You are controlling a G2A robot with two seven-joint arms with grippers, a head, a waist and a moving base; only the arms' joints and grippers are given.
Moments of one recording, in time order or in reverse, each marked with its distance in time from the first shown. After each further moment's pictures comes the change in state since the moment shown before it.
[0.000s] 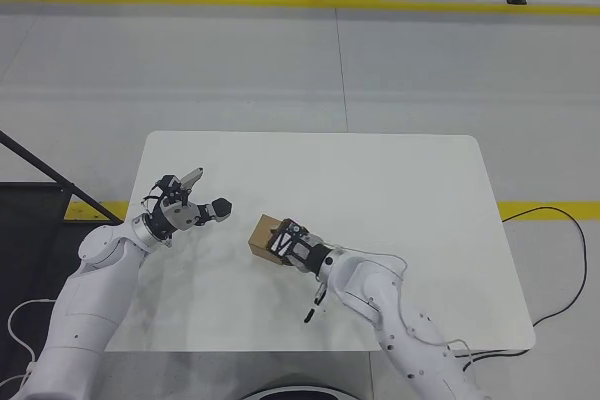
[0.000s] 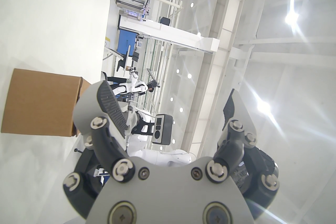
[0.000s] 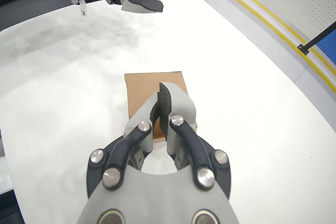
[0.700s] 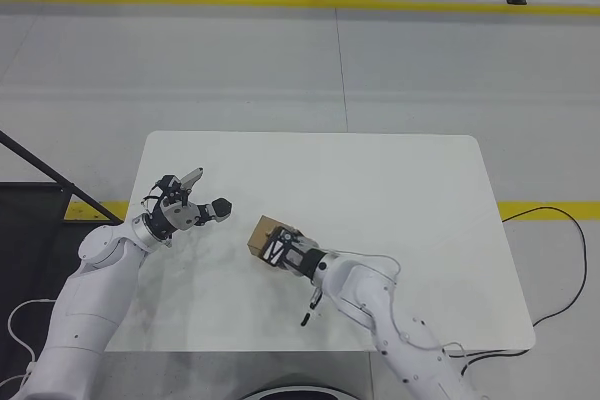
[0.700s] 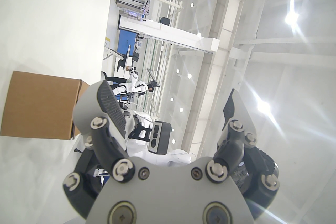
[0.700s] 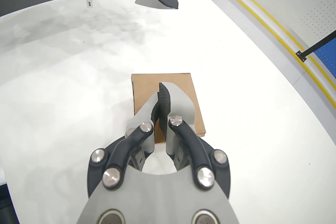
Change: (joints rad) left arm 0.000 0.000 0.000 0.000 0.000 0.000 0.000; right arm -0.019 0.003 -0.025 -0.025 -0.082 0.023 -0.063
